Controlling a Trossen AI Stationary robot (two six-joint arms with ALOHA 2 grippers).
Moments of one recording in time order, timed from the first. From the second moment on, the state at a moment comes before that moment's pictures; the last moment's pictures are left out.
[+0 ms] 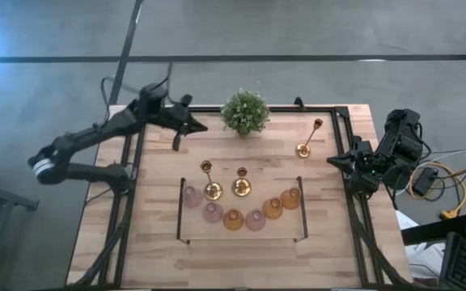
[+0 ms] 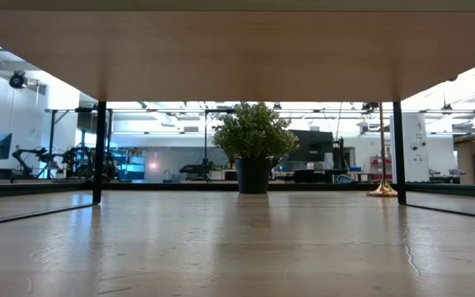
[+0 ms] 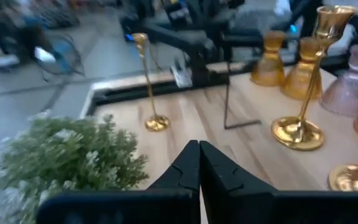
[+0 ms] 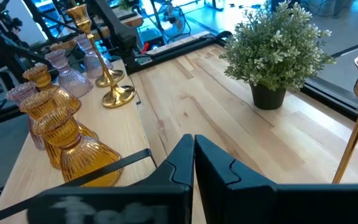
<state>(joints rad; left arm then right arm) 0.68 1.11 0.87 -0.09 0.77 0.40 1.01 0.30 0.68 -1.12 1.12 0.99</state>
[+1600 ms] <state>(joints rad) 0.68 0.81 0.01 0.86 0.41 0.02 1.01 0.30 0.68 -1.12 1.07 0.91</state>
